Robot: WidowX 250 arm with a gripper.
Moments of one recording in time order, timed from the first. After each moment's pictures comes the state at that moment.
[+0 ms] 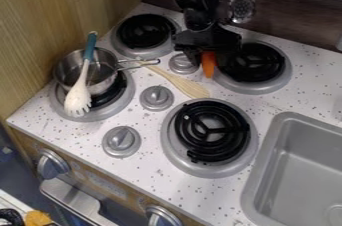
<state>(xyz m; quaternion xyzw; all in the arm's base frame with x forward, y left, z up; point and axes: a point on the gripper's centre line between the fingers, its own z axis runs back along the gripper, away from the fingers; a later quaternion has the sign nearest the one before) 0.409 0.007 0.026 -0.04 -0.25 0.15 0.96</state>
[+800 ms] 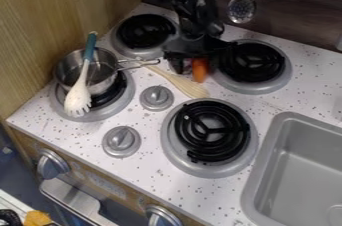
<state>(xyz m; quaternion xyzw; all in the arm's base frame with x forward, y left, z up) 0.409 0.027 0.006 0.01 -0.23 0.21 0.95</state>
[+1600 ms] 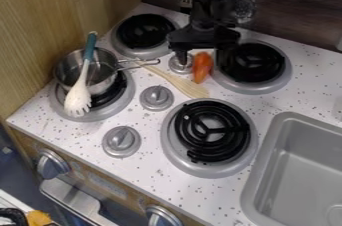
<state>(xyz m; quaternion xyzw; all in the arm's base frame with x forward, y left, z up) 0.398 0.011 0.043 0.04 -0.25 0.23 0.94</state>
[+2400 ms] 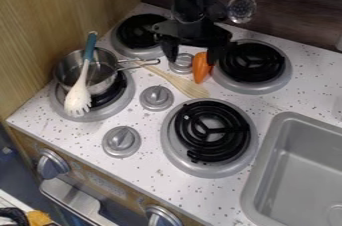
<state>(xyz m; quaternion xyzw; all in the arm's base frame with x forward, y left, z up) 0.361 0.010 0.070 0.03 -0.24 0.13 0.96</state>
